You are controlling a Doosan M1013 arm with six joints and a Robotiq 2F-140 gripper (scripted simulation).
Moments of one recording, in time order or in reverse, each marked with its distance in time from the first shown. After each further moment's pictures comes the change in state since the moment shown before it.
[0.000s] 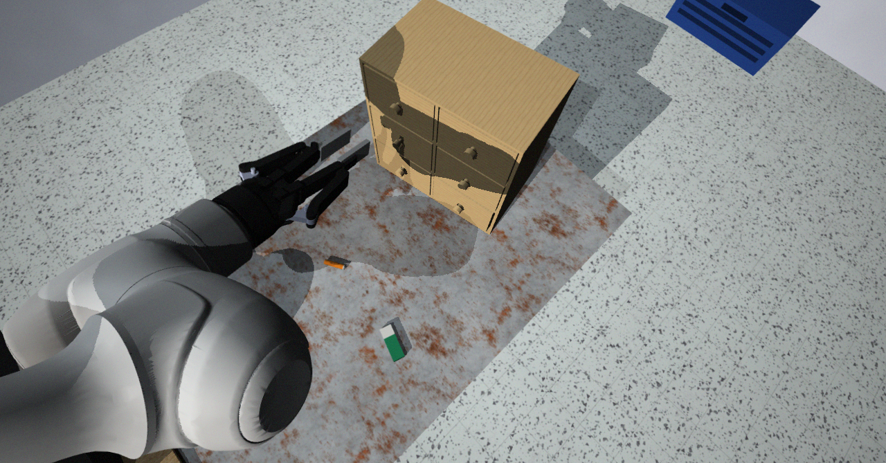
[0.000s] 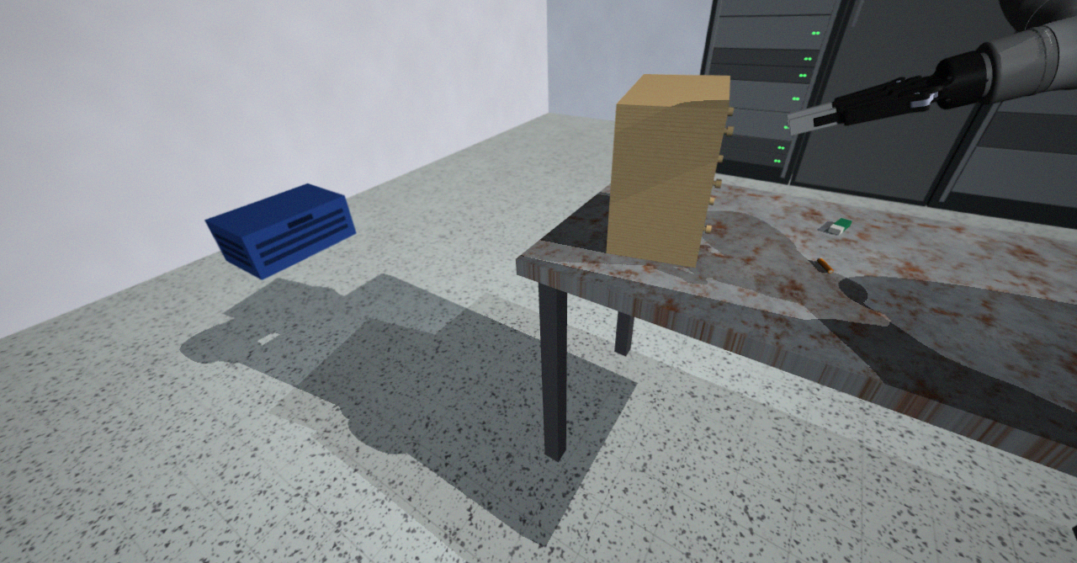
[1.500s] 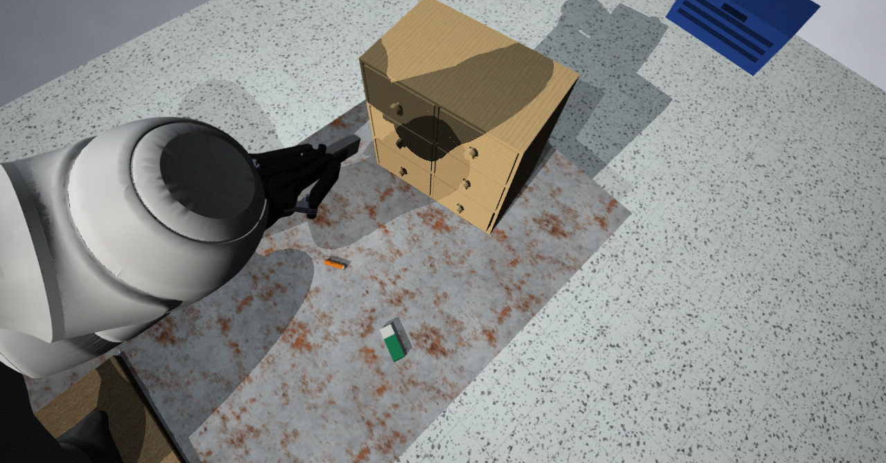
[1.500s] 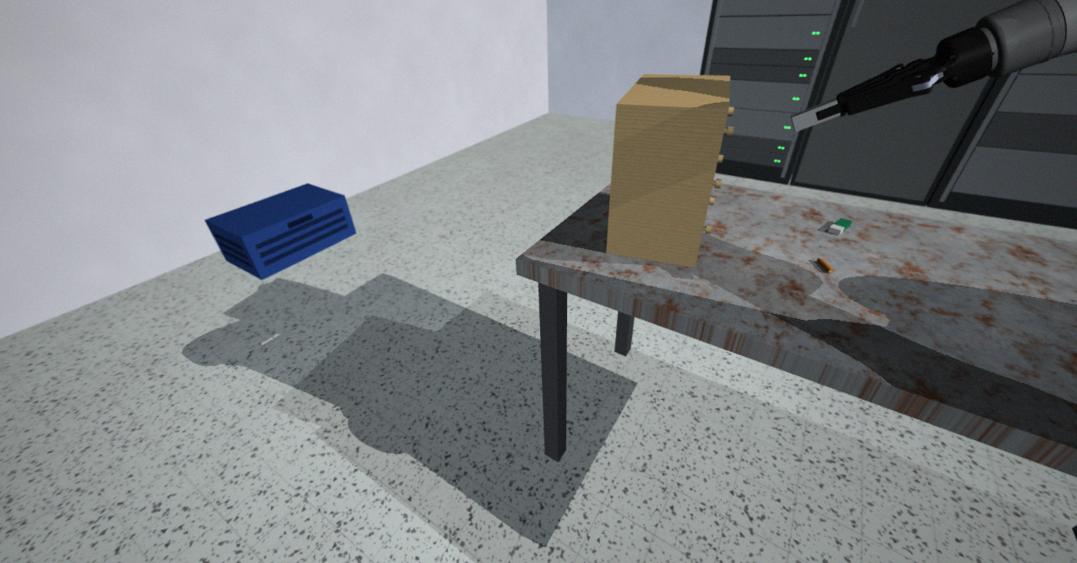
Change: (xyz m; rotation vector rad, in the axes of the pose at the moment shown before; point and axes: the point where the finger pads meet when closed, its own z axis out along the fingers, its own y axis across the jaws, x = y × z) arm 0.004 0.001 -0.007 0.027 -0.143 0.011
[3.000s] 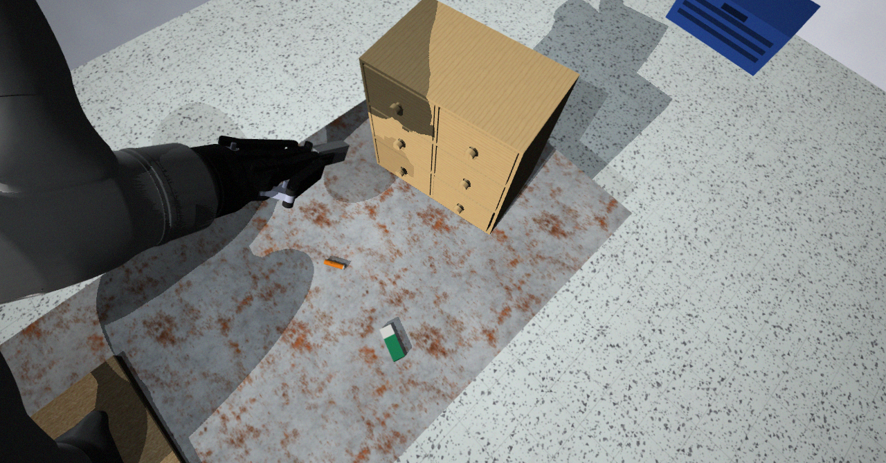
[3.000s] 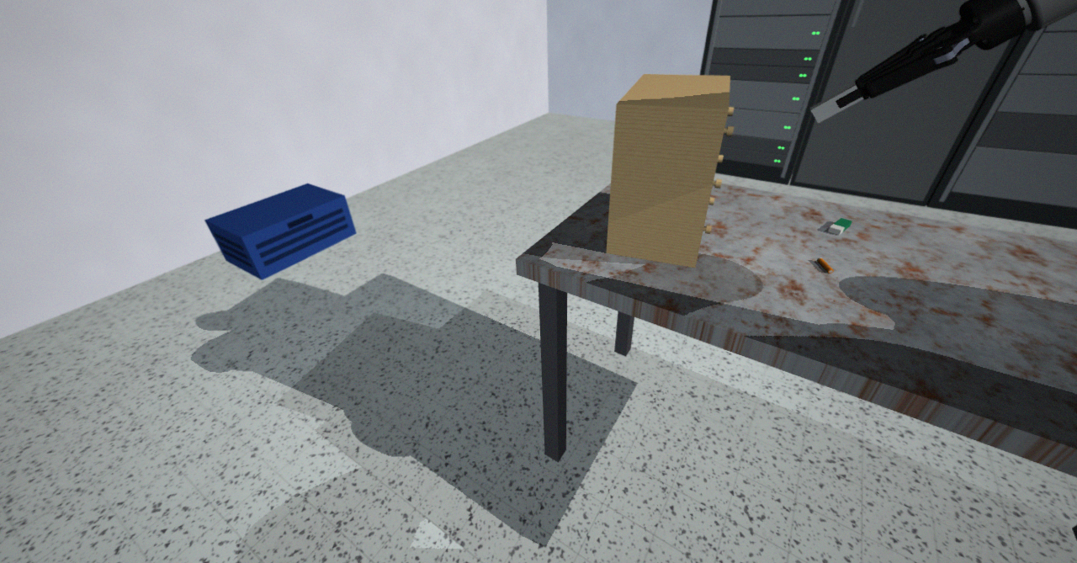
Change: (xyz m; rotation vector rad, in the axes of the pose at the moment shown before) arm 0.007 -0.001 -0.031 -0.068 -0.200 -0.005
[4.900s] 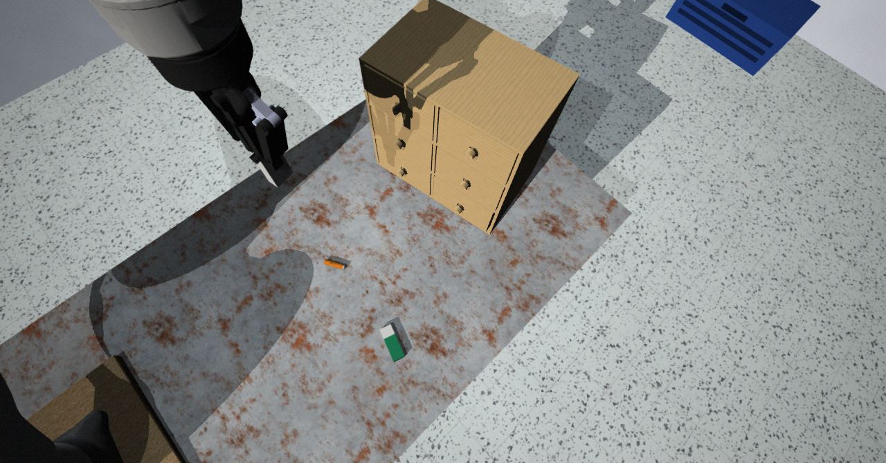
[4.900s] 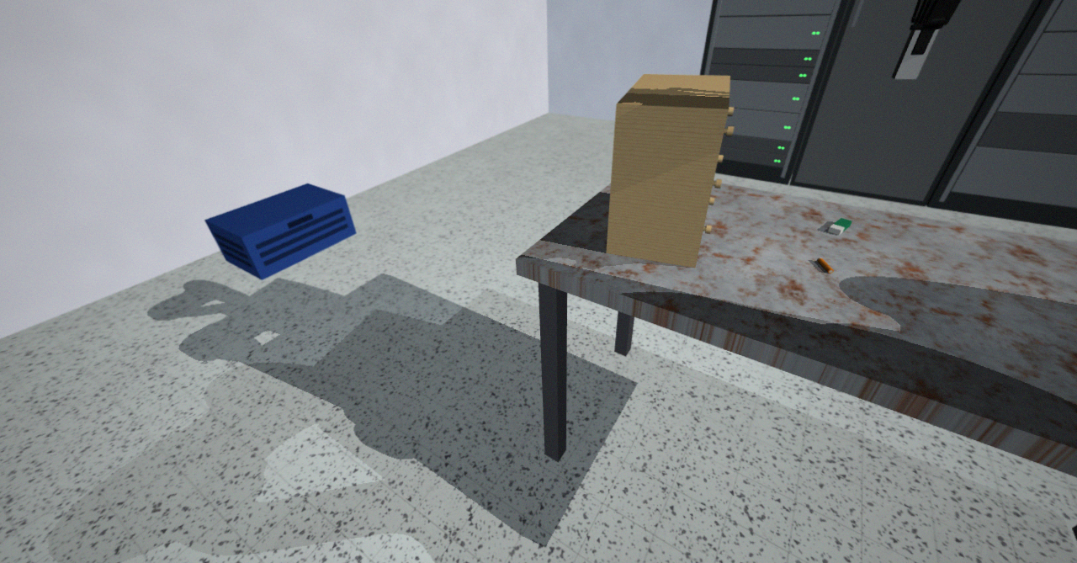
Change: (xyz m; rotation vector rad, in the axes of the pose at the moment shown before) arm 0.008 0.002 -0.105 0.035 -0.877 -0.022
